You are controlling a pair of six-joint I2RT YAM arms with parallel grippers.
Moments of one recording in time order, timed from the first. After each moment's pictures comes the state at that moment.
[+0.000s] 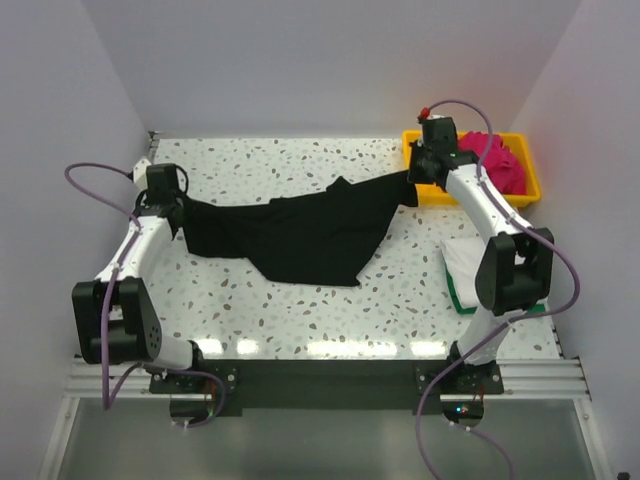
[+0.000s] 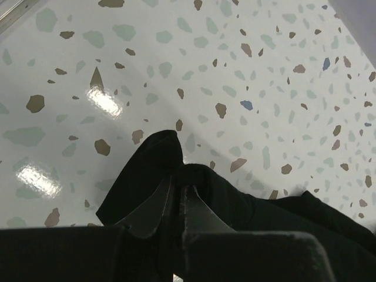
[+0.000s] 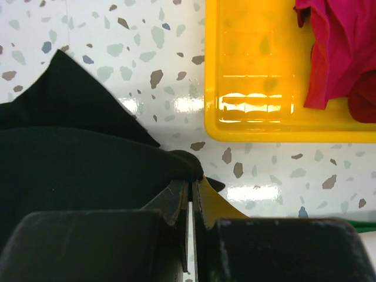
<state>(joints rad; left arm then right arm) 0.09 1.44 1.00 -0.28 -0.26 -0.67 0.18 1.79 1.56 -0.56 0.11 0.21</state>
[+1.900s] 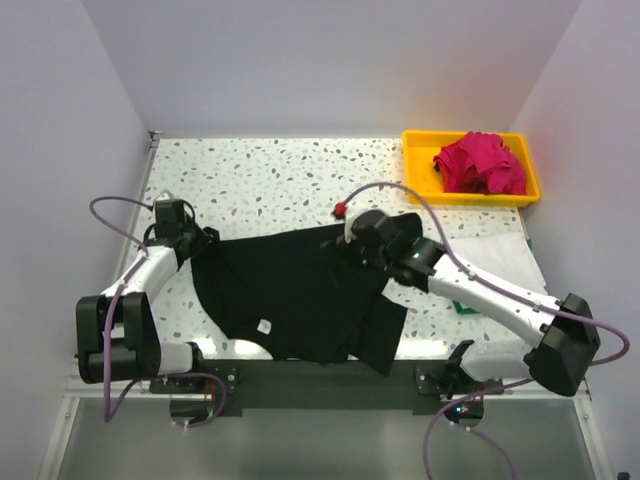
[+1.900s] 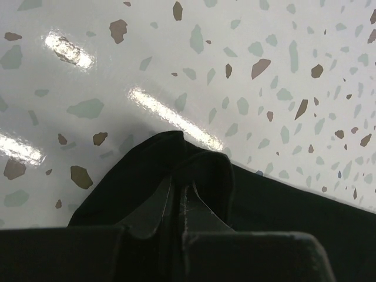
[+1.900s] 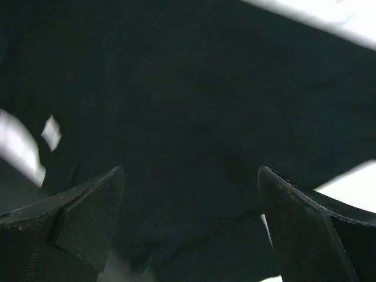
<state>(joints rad) 0.10 1.35 0.70 -0.17 -0.01 -0.64 0.75 1.28 1.04 -0.48 0.08 0.27</state>
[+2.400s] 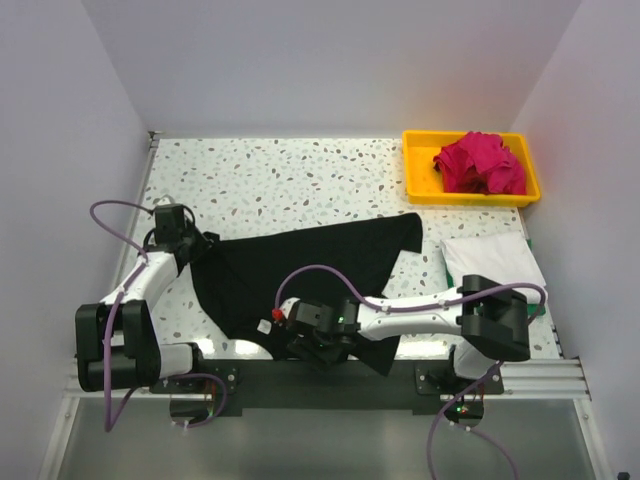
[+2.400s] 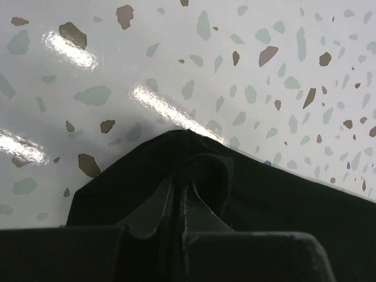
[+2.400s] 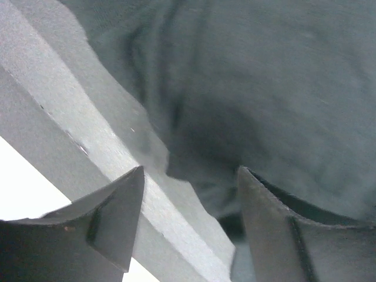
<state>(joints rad) 0.10 1.30 0.66 -0.17 -0.01 -0.62 1.35 1.61 0.97 -0.56 0.03 0.37</state>
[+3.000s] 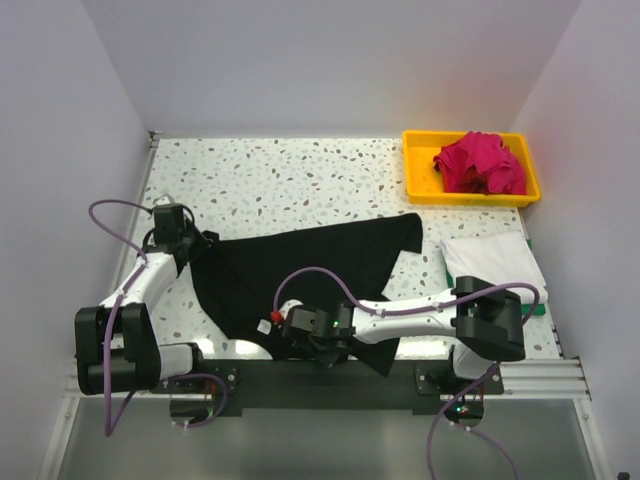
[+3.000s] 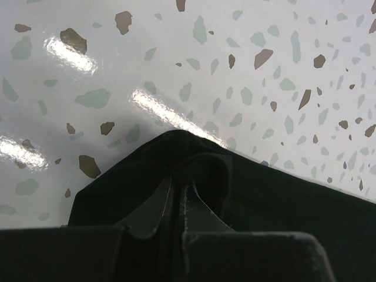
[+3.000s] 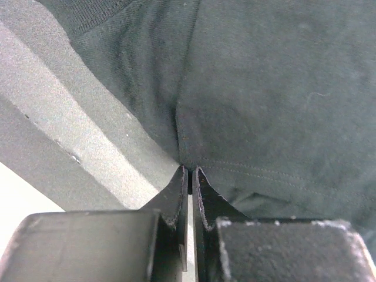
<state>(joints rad) 0.10 1.28 0.65 -0.17 -0.02 -0.62 1.40 1.68 1.02 -0.60 0.09 0.42</state>
